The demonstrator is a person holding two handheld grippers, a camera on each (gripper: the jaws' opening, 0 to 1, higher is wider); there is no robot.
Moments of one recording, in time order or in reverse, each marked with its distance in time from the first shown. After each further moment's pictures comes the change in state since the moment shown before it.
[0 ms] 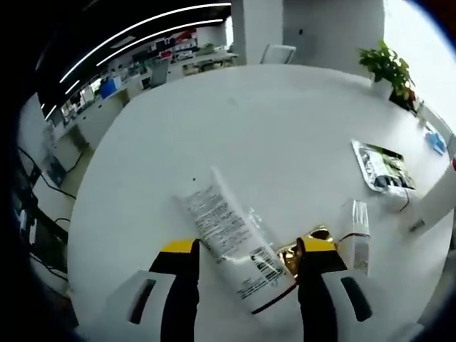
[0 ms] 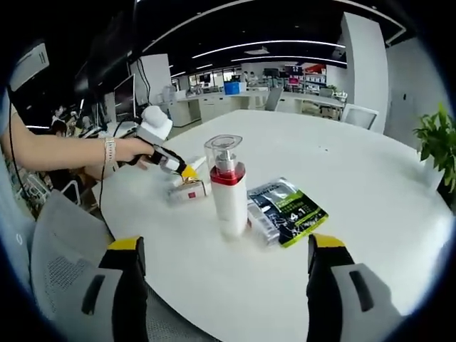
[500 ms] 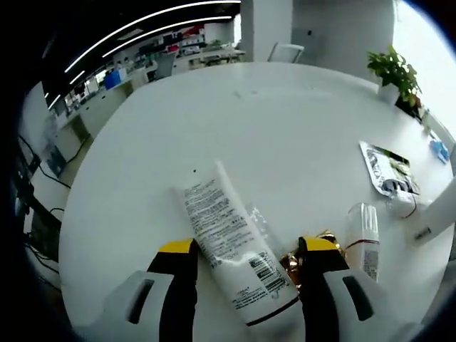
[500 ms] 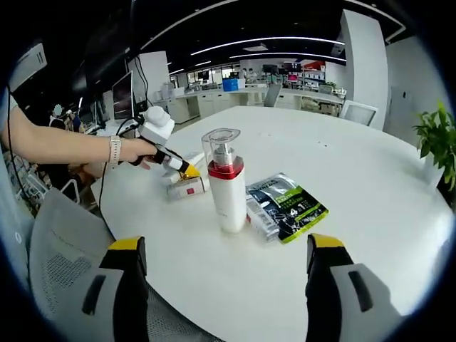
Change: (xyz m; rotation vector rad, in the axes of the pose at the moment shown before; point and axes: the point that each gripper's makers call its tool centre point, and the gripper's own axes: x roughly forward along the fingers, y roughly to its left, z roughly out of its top) left arm 0.011 0.001 -0.004 -0.048 0.007 -0.012; right arm 0.003 0.001 -0.006 0.003 0.024 0.002
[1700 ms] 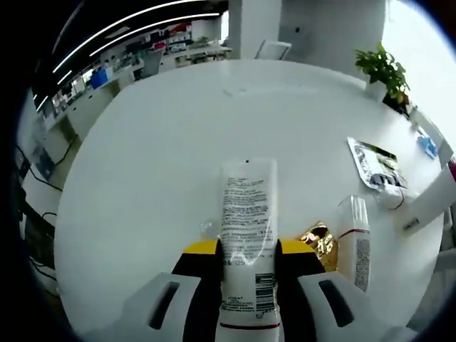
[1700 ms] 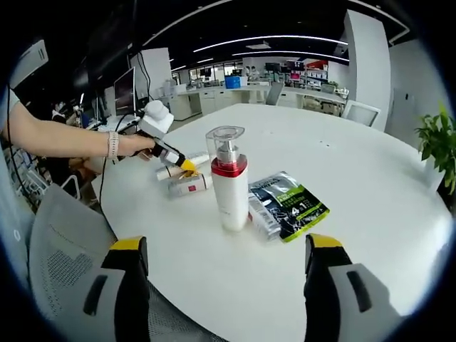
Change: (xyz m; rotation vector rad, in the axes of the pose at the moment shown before) left arm -0.011 0.002 -0.005 -0.008 0.026 -0.071; right arm -0.001 0.001 -0.002 -0.018 0.015 0.002
